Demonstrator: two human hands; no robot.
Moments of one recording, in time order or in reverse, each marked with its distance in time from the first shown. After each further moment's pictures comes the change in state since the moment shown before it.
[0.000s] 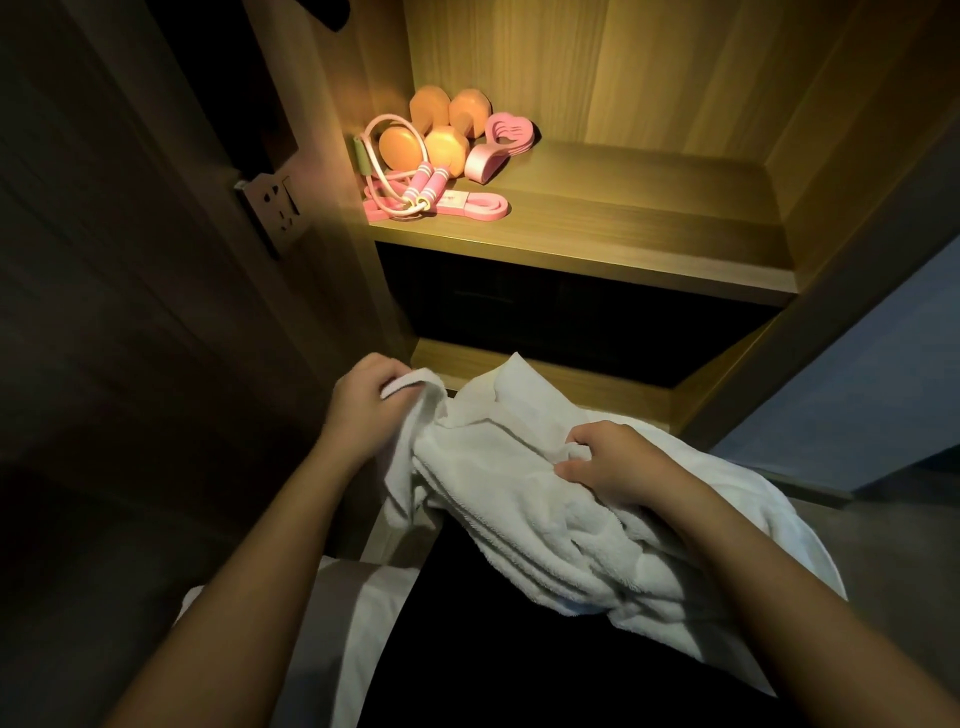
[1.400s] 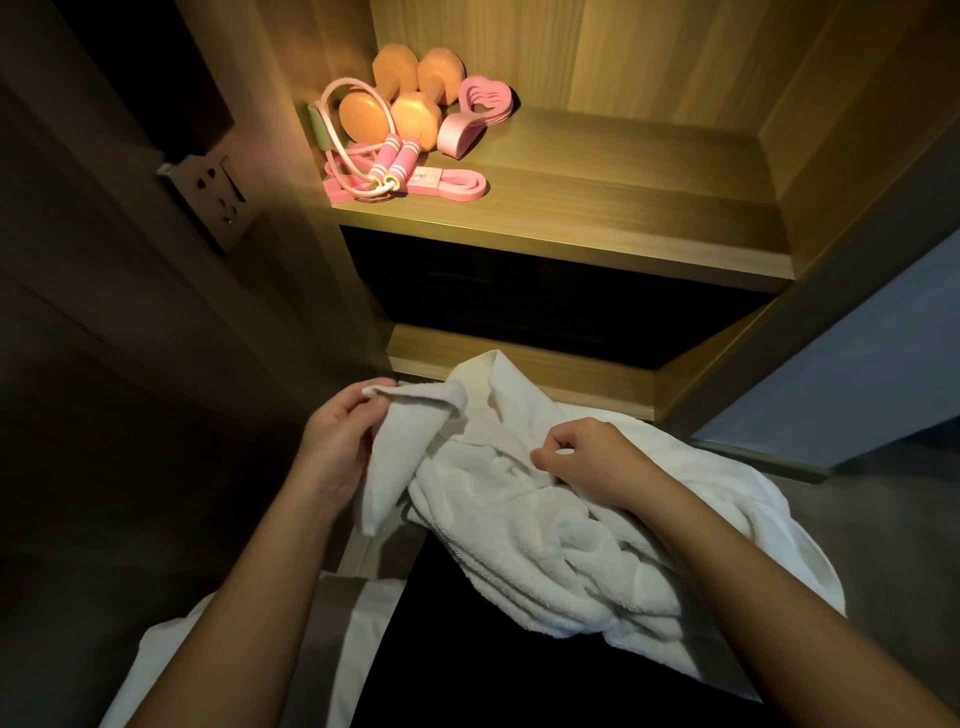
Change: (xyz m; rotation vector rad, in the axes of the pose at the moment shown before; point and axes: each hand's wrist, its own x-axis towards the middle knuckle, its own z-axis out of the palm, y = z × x) left_hand -0.002 -0.004 0.016 -0.800 -0.040 -0.565; right_hand 0.020 -0.007 0.004 0.270 0.011 0.092
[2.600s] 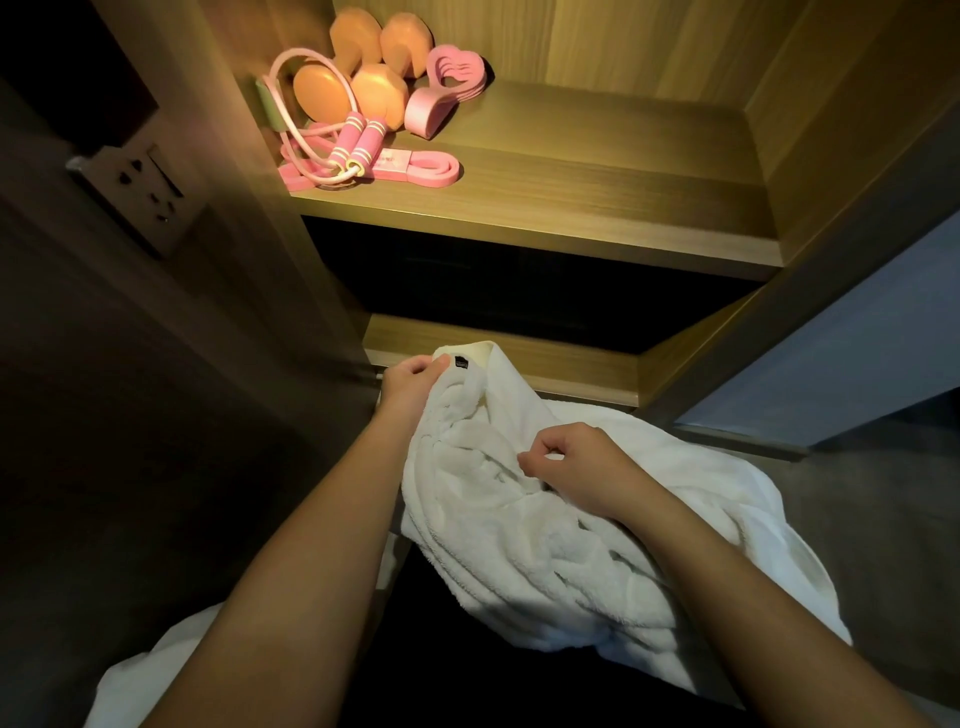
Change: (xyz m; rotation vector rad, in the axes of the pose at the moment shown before) left_hand 0.102 -0.028 0.083 0.269 0.023 -0.097; right_hand 0.004 0.003 -0.003 0.099 -0.016 0.029
